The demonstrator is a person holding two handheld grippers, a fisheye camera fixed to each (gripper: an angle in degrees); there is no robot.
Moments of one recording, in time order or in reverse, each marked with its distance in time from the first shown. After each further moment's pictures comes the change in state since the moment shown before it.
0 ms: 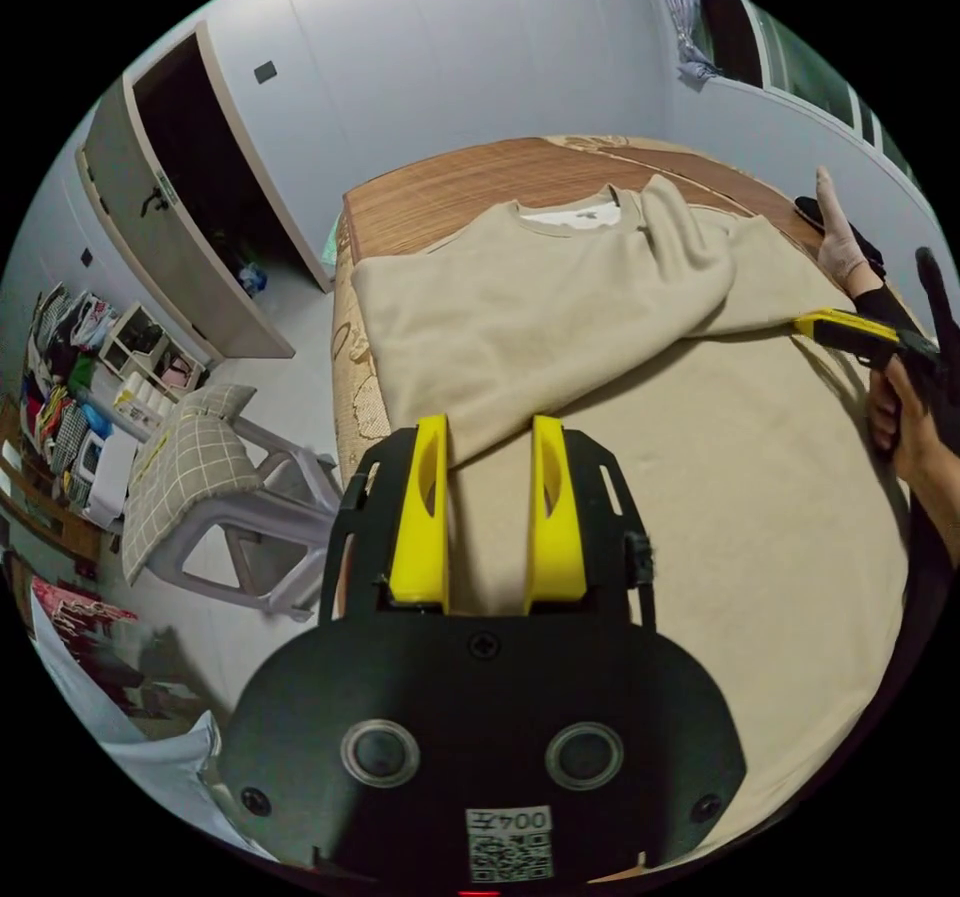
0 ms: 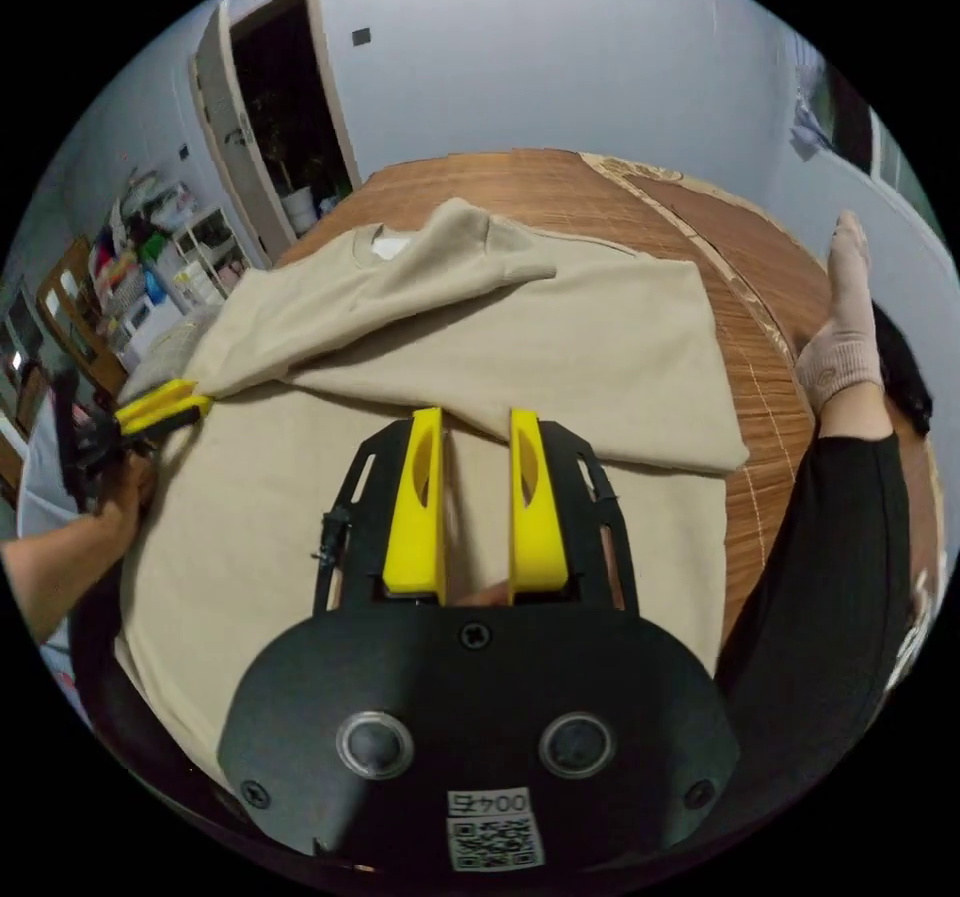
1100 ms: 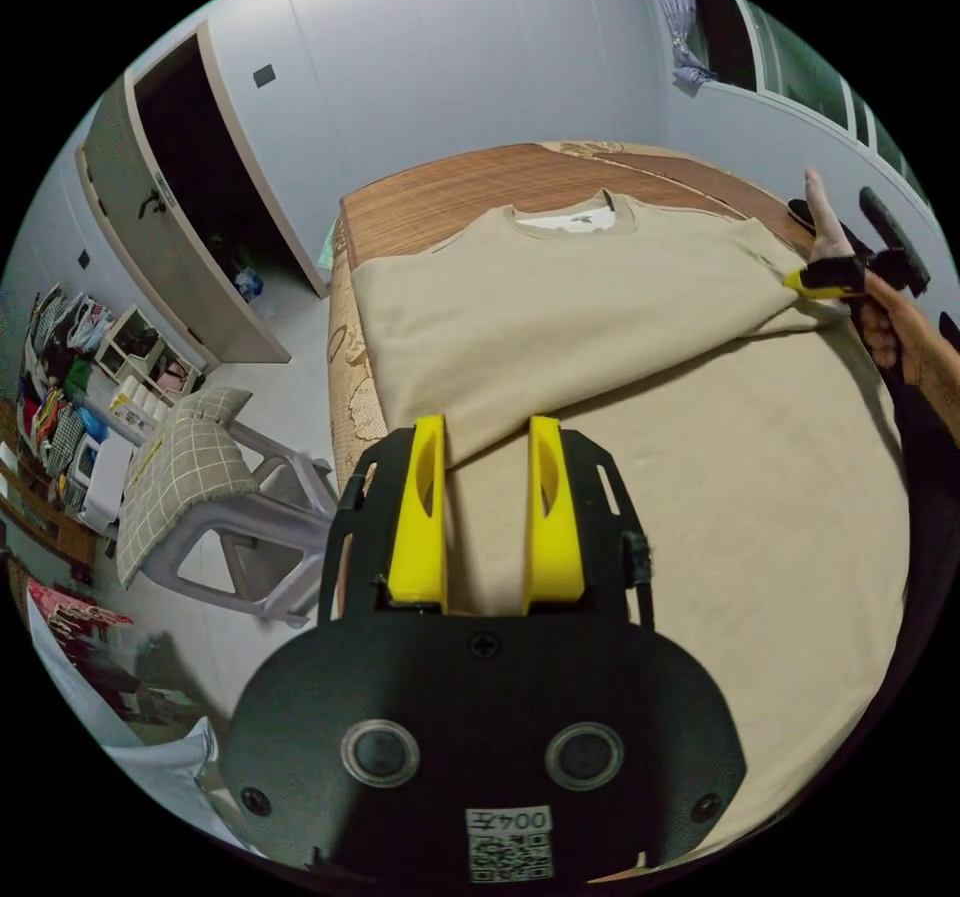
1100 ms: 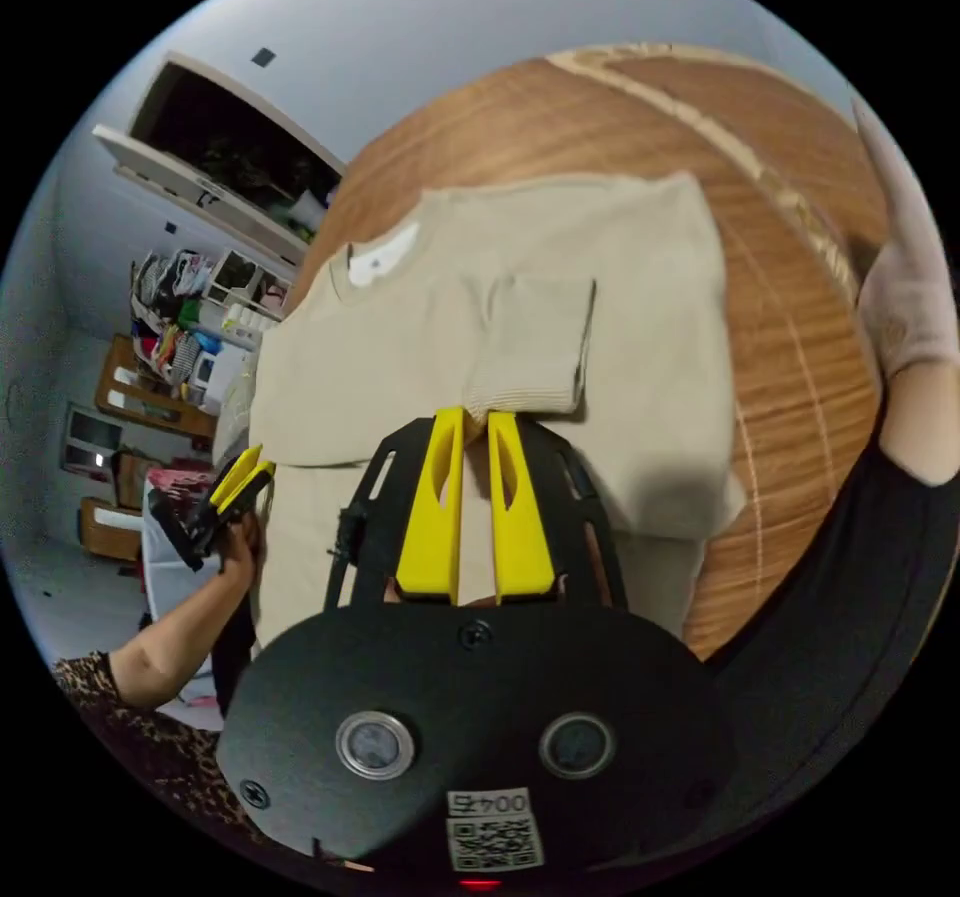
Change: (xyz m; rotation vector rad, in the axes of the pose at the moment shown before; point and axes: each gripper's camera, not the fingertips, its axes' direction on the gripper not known) left arm -0.042 0.007 0.041 0.016 -0.001 0.013; right arm 0.170 -0.104 0.039 -0.289 -0.291 0.225
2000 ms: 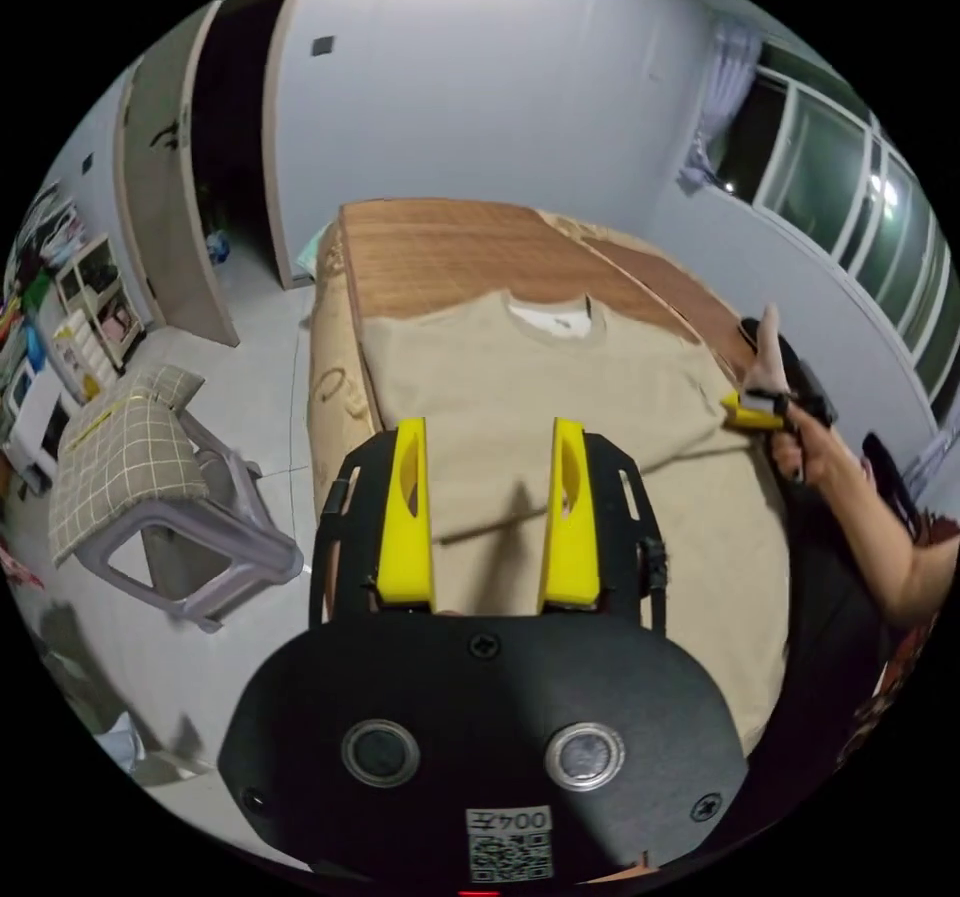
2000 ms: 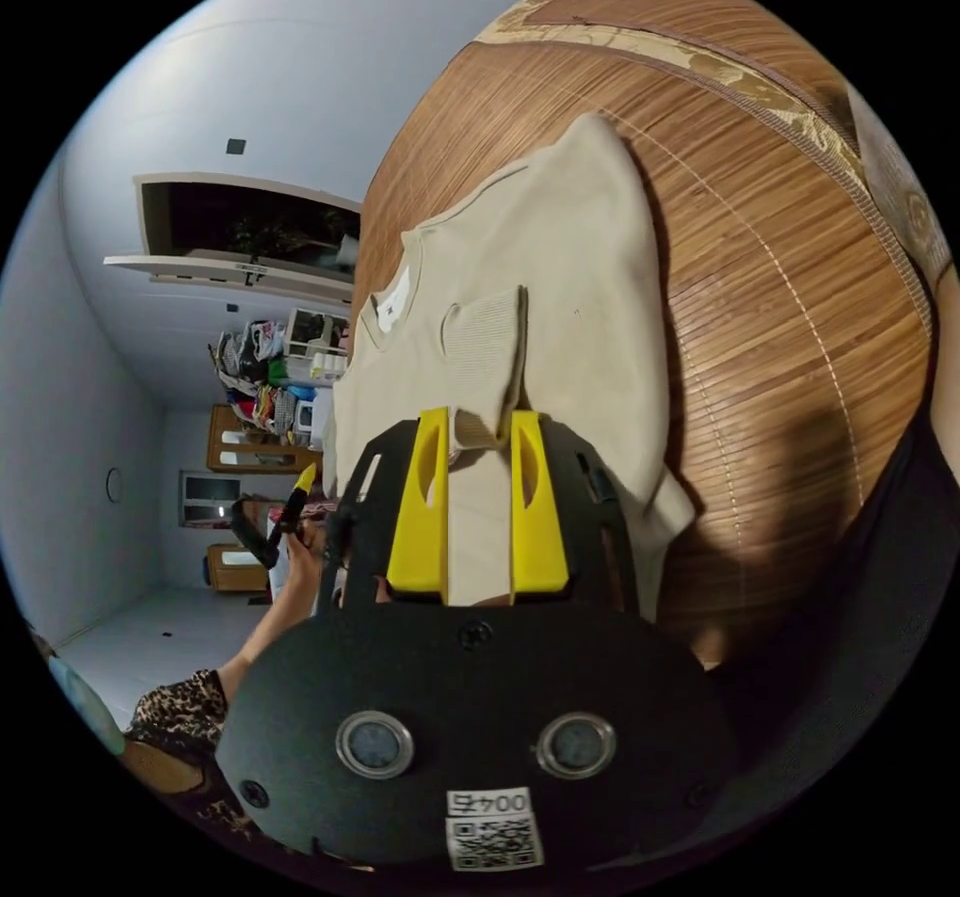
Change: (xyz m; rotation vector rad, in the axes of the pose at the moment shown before) left arm -0.164 -0.069 -0.029 0.101 0.262 -0.211; right arm 0.086 -0.029 -0.027 -0.026 -0.340 0.183
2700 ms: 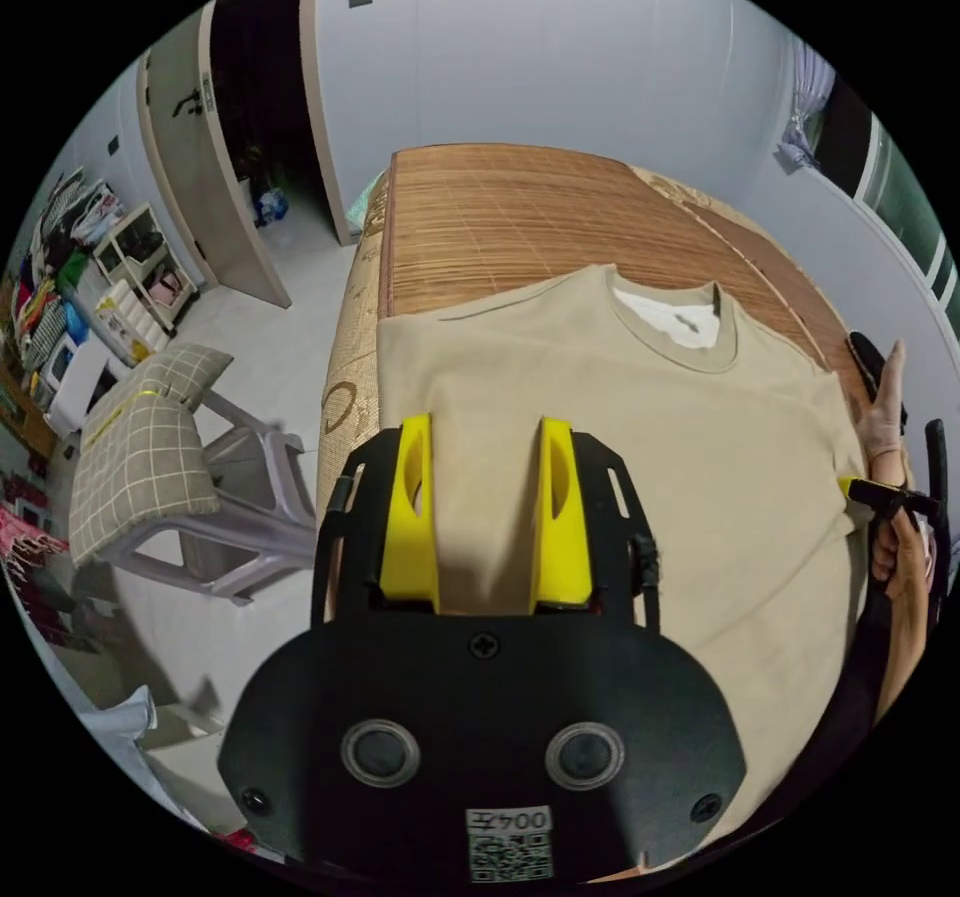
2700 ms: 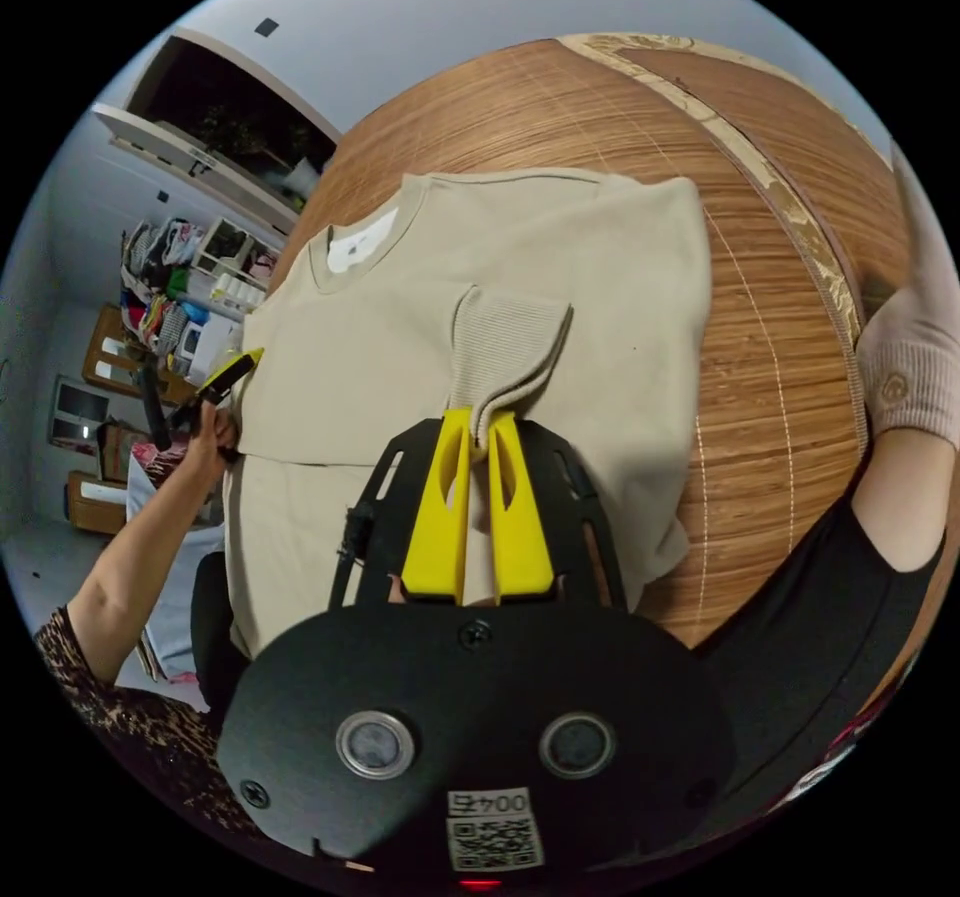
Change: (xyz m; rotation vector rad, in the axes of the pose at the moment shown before) left arm -0.052 -0.091 0.103 -0.142 -0.226 -0.063; right arm -0.077 0.032 0.052 -0.037 0.404 -0.234
